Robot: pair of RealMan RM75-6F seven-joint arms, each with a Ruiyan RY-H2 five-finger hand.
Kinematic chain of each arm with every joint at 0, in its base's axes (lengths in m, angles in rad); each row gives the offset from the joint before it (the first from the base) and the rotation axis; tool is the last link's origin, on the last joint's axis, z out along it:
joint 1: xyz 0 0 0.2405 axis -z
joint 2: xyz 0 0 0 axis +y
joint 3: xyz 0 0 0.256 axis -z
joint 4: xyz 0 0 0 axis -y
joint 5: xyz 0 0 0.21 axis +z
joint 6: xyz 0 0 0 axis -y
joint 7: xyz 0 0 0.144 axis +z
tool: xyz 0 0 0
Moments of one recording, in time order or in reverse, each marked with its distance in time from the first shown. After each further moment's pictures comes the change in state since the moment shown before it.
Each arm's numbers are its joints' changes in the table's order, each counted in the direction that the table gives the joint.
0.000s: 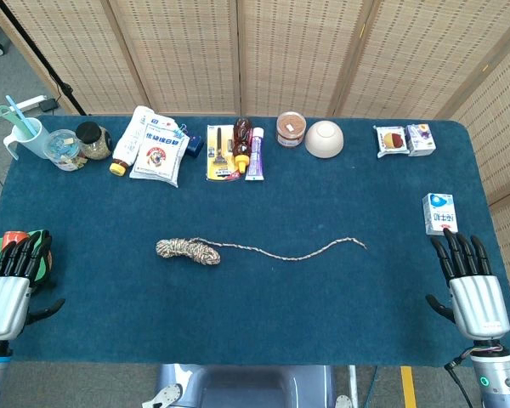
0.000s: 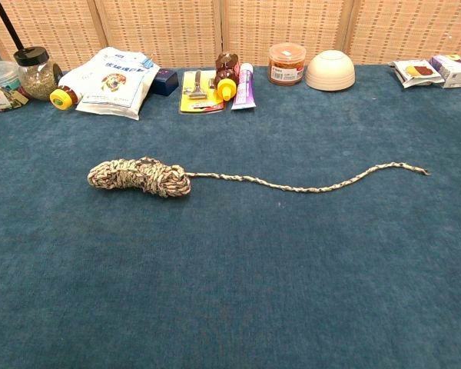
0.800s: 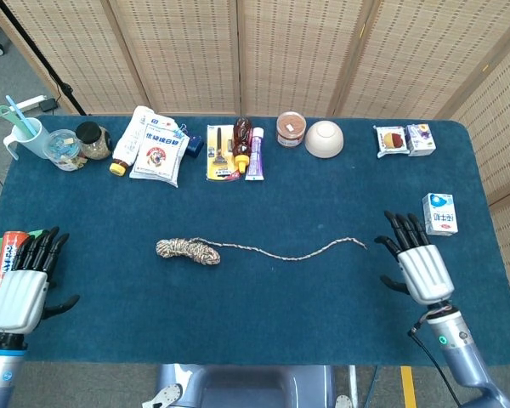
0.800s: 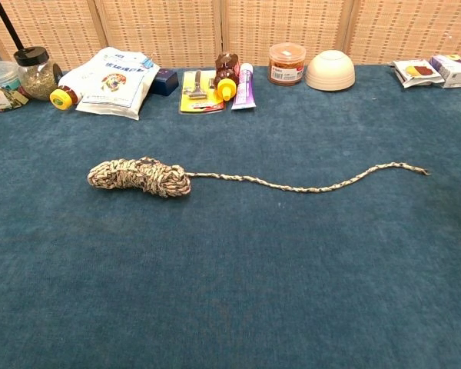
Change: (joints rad) left arm 0.009 0.006 0.066 0.102 0.004 0.096 0.101; right arm -0.198 -0.128 -0.079 -0.145 -0.010 0.267 0.156
